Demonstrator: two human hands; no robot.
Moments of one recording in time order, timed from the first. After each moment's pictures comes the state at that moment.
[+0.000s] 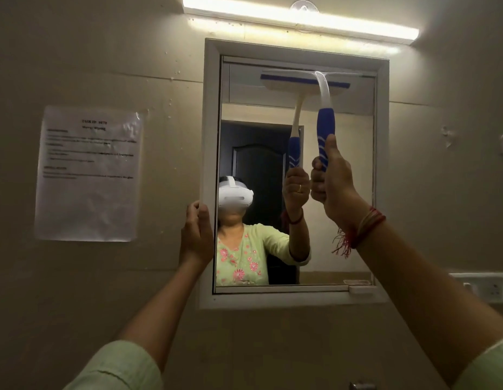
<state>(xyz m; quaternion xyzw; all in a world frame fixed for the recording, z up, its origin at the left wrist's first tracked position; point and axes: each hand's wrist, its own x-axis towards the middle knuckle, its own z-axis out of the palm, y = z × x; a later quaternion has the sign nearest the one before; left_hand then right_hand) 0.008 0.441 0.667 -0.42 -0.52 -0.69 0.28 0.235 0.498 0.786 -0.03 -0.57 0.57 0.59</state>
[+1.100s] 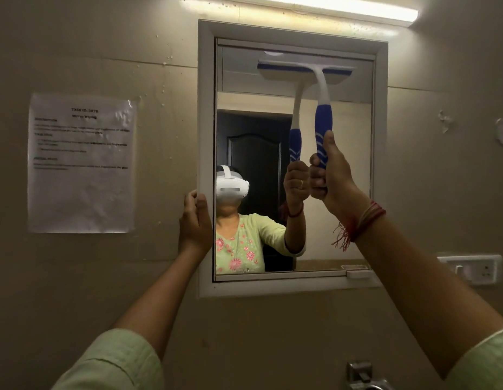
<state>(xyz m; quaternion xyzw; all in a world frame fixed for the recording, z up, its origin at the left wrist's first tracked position) 0.004 0.444 0.666 -0.42 -0.51 -0.70 0.28 0.234 0.514 0.773 -0.07 -0.58 0.60 0.55</state>
